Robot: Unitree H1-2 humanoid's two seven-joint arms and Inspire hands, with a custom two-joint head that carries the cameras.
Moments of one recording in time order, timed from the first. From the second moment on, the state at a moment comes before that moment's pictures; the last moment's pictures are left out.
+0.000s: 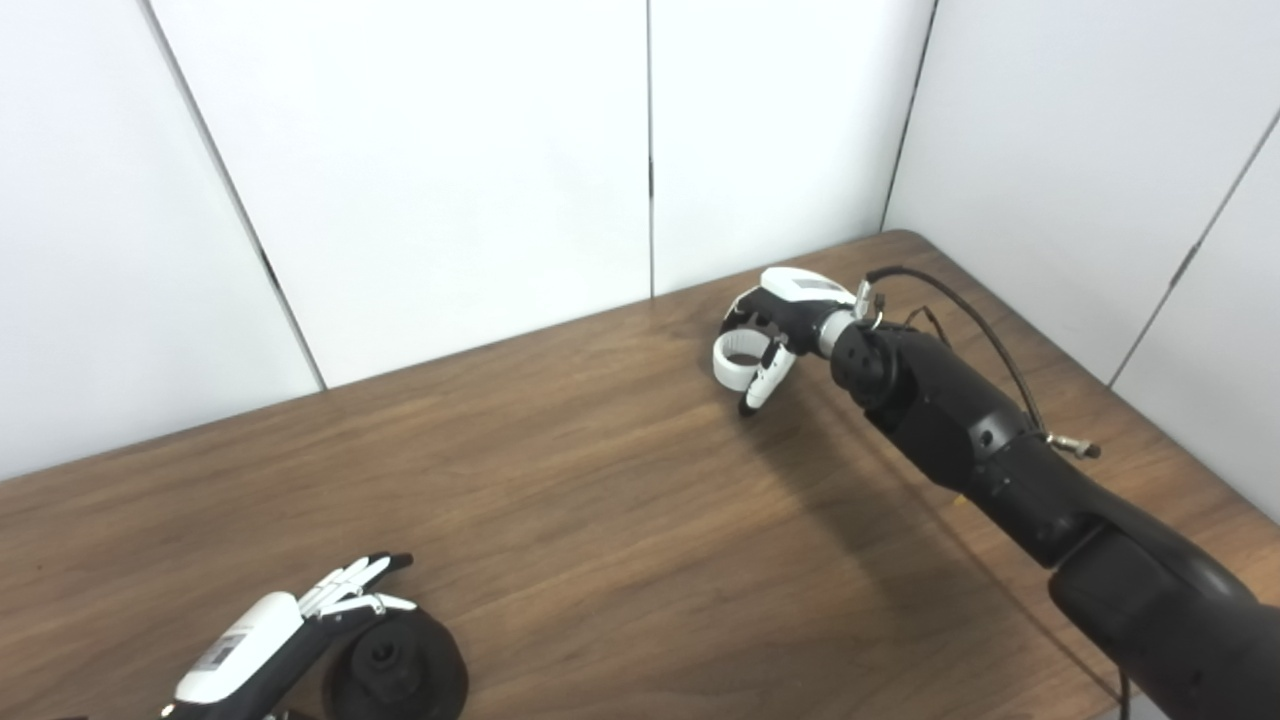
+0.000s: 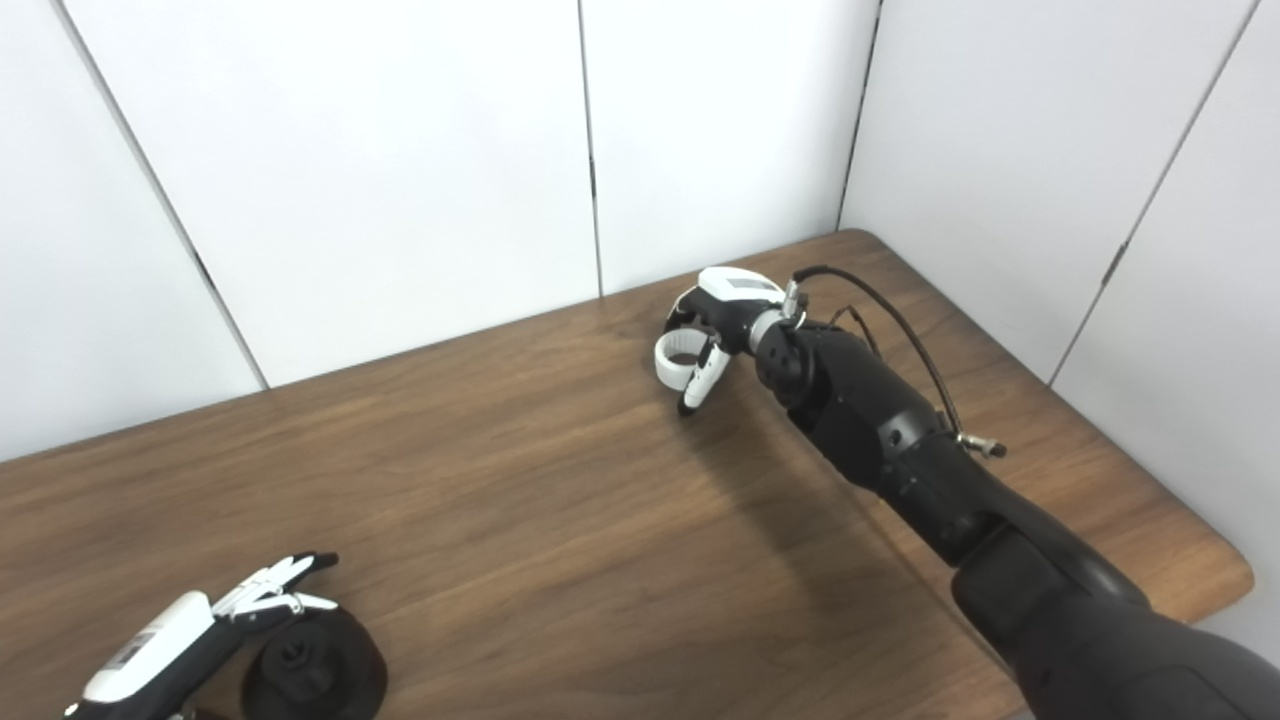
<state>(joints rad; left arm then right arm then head) -0.29 0.52 -0.42 0.20 0.35 -0.48 -0.32 -0.53 -0.62 0.27 0.34 -0.62 0.37 0.27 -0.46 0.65</state>
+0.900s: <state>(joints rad) -0.28 0.52 -0.40 0.20 0.34 -0.48 -0.33 -0.52 -0.63 0.27 0.35 -0.64 0.32 0.22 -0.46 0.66</state>
